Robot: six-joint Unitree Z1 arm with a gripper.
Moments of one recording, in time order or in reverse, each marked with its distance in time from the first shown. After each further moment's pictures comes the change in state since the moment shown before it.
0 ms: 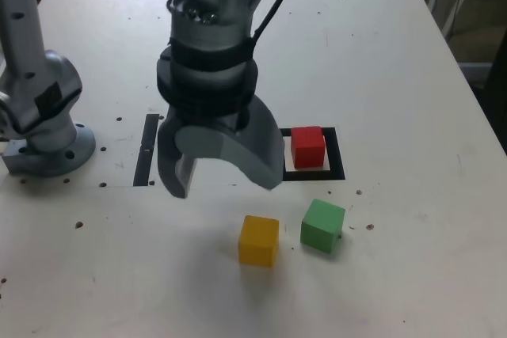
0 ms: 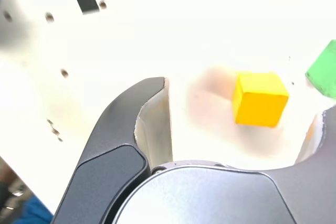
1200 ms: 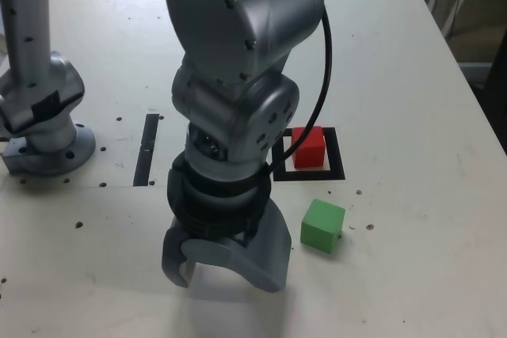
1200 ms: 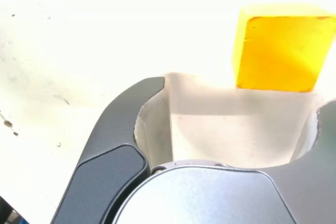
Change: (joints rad) arm -0.152 0.210 -0.042 -0.120 -0.016 -0.055
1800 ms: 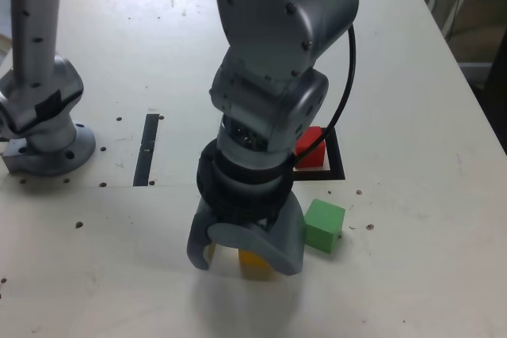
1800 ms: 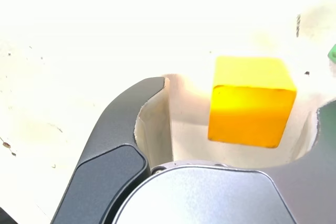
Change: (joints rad) arm 0.096 0.035 0.007 -0.006 0.009 0.095
